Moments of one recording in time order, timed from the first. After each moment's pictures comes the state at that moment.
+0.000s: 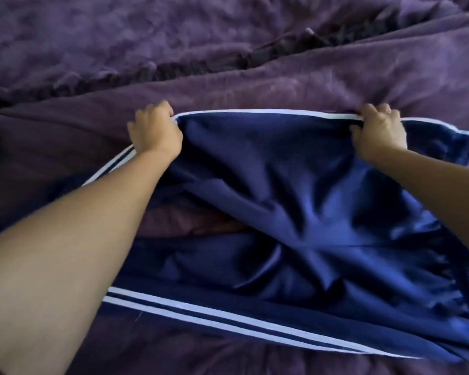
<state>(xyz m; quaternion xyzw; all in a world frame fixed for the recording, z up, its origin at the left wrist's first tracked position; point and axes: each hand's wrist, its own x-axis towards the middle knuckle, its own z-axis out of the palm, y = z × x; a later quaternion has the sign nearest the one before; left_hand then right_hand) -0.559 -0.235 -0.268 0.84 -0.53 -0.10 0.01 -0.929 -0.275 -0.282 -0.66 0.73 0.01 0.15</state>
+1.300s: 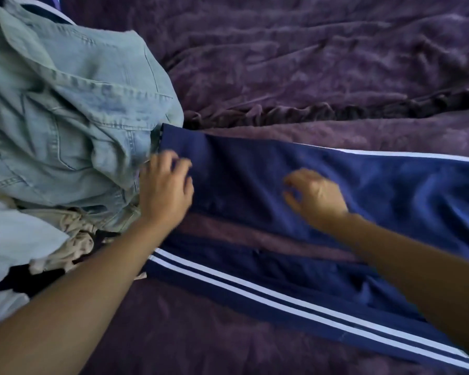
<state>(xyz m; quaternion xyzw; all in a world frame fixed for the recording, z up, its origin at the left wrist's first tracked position) -0.170 -0.093 -0.220 0.74 -0.66 0.00 0.09 -0.458 -0.152 -0.237 -0.83 0.52 -0.08 0.18</state>
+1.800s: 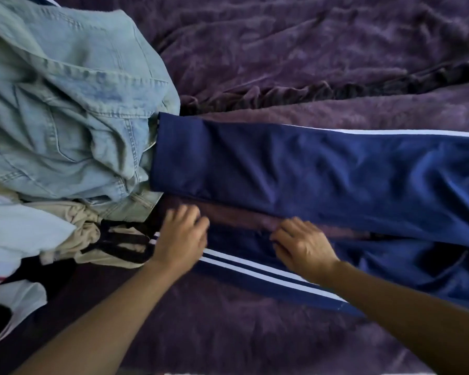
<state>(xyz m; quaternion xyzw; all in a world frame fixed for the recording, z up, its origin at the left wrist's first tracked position) -0.190 -0.004 -0.238 0.64 -0.76 -0.12 -0.04 -0.466 -0.035 -0.252 -0.89 0.41 -0.06 0.20</state>
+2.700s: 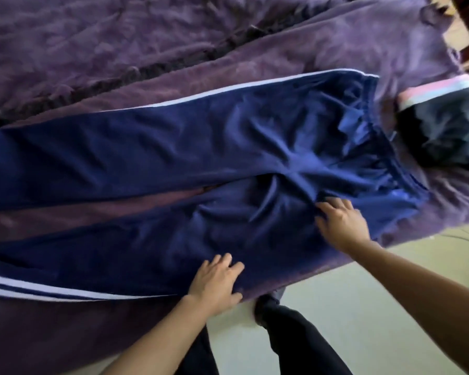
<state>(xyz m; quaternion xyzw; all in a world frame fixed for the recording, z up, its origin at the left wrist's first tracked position) -0.571 0.105 -0.240 0.44 -0.81 -0.33 -0.22 -0.884 0.064 -0.250 -0.63 0.75 0.11 0.15</state>
